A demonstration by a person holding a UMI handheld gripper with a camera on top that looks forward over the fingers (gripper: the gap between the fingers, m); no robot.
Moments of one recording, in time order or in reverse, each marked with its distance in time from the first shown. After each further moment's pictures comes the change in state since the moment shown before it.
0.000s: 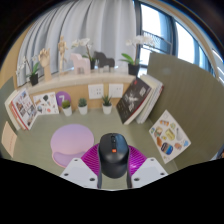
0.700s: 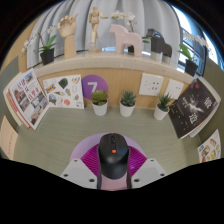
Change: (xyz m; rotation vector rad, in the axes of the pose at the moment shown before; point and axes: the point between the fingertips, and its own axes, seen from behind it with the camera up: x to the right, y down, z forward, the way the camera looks) arm -0.197 -0.012 0.163 -0.110 -0.187 -0.137
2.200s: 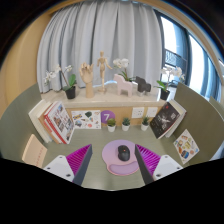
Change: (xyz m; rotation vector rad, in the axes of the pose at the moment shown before) arm -0.081 -0.050 -0.280 0.196 0.091 0.081
